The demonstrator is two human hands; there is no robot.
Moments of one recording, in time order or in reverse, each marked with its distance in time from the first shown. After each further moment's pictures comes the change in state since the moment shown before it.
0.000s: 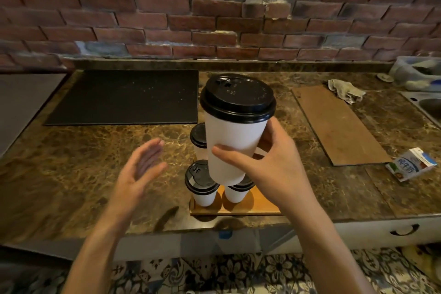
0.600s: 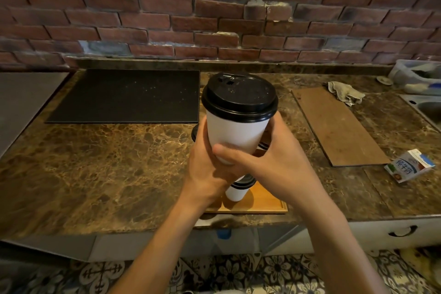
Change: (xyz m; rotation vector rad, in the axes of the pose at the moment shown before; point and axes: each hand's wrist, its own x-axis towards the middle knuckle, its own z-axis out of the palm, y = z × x) left_hand 0.006 0.044 0.102 -0.087 -0.103 0.293; right_hand -0.003 -0.019 -0.008 -0.211 -0.066 0.015
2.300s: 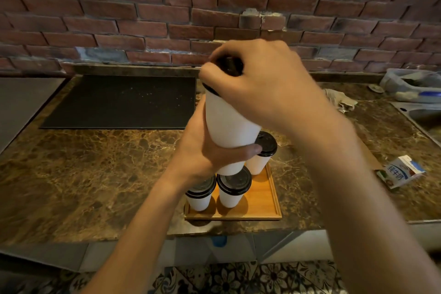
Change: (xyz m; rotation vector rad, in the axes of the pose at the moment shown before) left_hand 0.032 0.042 -0.003 0.018 -0.131 0.029; right_hand 0.056 -0.086 -0.028 -0.614 0.000 -0.308
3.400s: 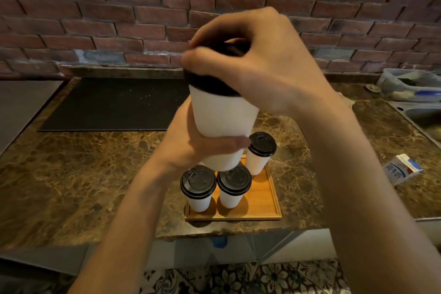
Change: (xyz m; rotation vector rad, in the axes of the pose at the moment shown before) left_hand 0.006 0.019 -0.019 -0.094 -0.119 0.052; right_hand 0.005 -0.007 -0.015 0.300 0.059 -0.157
